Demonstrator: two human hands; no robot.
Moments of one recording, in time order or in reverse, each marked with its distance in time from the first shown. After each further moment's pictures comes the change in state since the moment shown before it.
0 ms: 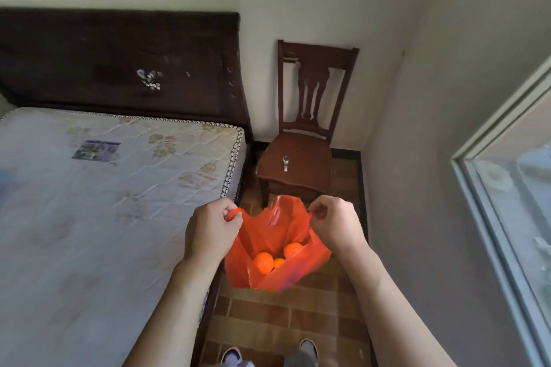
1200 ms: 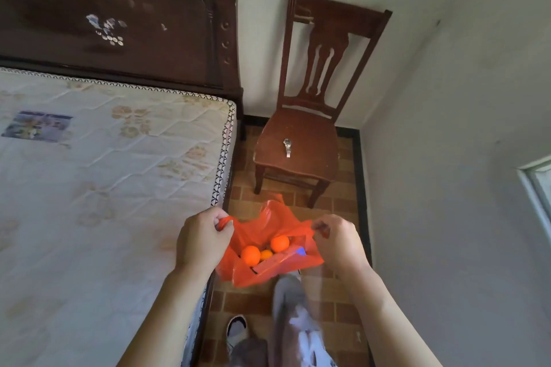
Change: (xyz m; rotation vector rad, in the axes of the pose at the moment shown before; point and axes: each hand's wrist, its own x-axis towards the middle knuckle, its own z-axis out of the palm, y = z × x) left_hand 0.151 -0.160 0.058 -0.049 -0.175 -0.067; right_hand 0.101 -0.008 0.155 -0.082 -0.084 0.156
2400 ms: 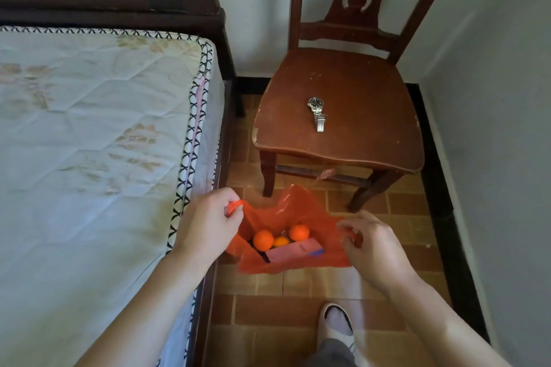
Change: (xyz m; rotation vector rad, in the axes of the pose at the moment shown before) left_hand 0.288 -0.218 0.333 0.190 -0.104 0.238; right_hand 0.298 0.226 0.303 -0.035 -0.017 -0.156
